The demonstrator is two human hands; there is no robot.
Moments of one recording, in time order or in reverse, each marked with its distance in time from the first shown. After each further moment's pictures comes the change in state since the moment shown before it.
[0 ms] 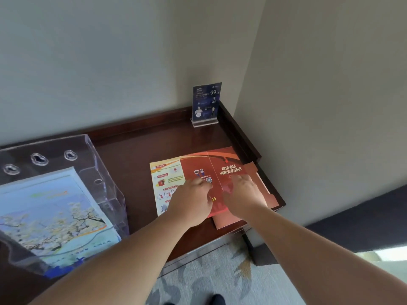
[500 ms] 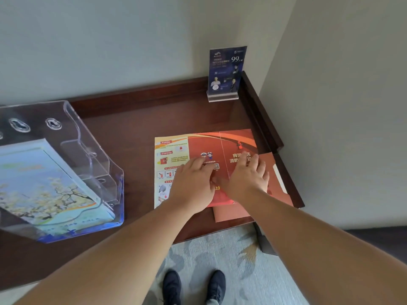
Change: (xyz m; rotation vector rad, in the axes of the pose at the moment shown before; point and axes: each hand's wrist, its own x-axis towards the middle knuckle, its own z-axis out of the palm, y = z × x) left_hand 0.021 -0.003 0.033 0.098 0.020 -0.204; right_hand 0.065 0.010 0.040 -0.197 -0.084 0.042
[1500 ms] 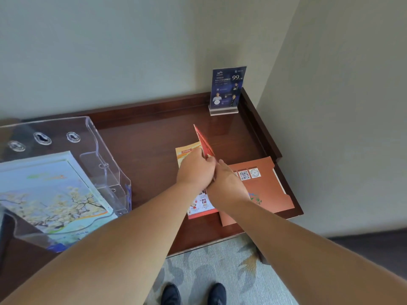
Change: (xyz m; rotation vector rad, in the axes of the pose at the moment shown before) left_hand 0.034 0.009 -0.052 -0.655 0.086 -0.447; right_hand -0.044 -0.042 -0.023 0.440 -0.001 -0.381
